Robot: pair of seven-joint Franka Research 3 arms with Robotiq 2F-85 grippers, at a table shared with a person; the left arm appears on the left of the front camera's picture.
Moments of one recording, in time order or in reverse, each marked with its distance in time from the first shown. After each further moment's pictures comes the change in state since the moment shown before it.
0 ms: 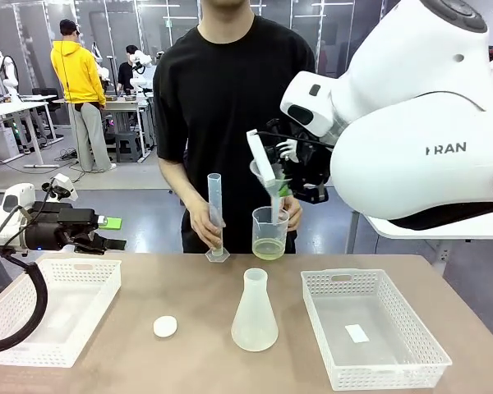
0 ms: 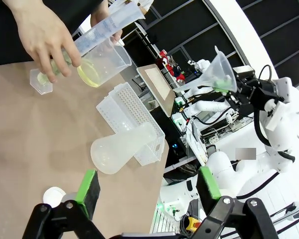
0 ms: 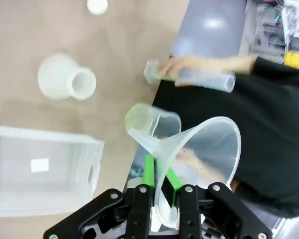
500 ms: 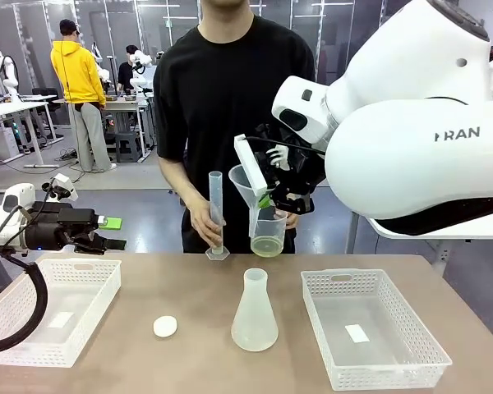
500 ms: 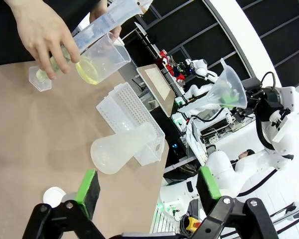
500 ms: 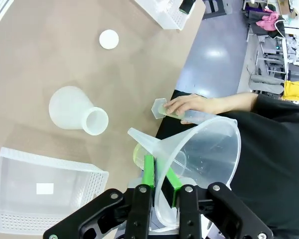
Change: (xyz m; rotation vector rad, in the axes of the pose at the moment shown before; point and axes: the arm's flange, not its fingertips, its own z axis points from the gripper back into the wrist) left arm 0.000 0.000 0.000 0.000 0.000 0.000; right arm 0.019 0.011 0.000 0.025 -0.118 0.035
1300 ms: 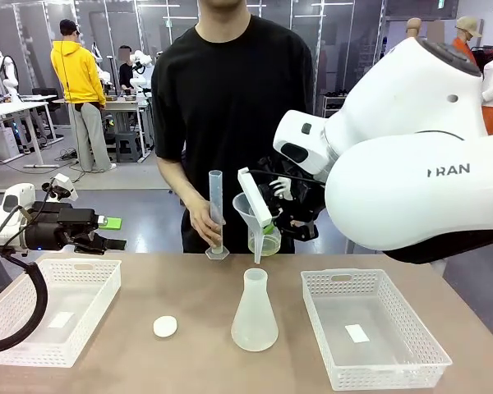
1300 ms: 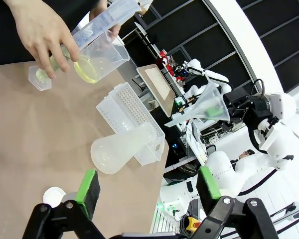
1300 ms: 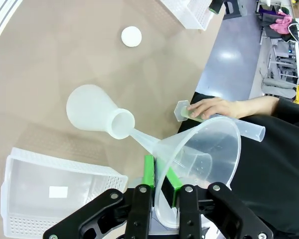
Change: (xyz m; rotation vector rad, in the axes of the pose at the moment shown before) left arm 0.000 0.000 0.000 0.000 0.000 0.000; right arm -0.005 0.031 -0.024 0.064 0.000 0.000
